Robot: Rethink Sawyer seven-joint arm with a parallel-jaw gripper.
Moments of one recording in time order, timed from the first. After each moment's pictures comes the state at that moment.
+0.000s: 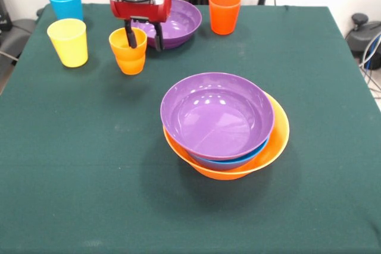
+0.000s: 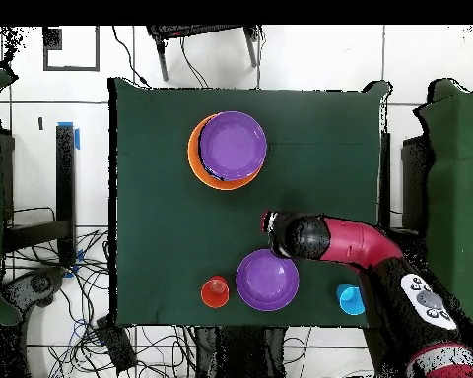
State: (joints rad) arm -0.68 -0.61 0.27 1.81 -0.37 0.45 1.82
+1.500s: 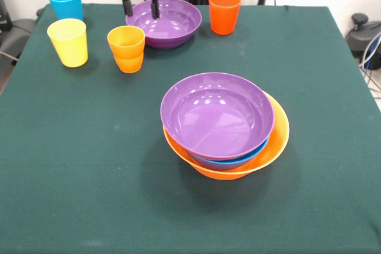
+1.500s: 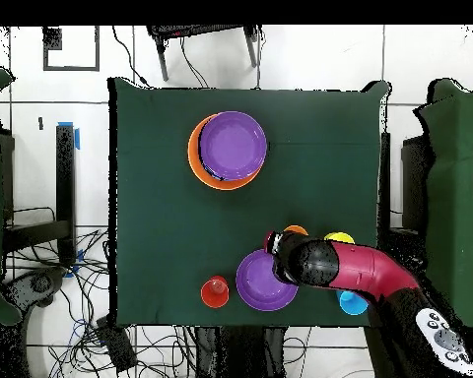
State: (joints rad) arm -0.72 -0.76 0.28 1.96 -0.37 0.47 1.82
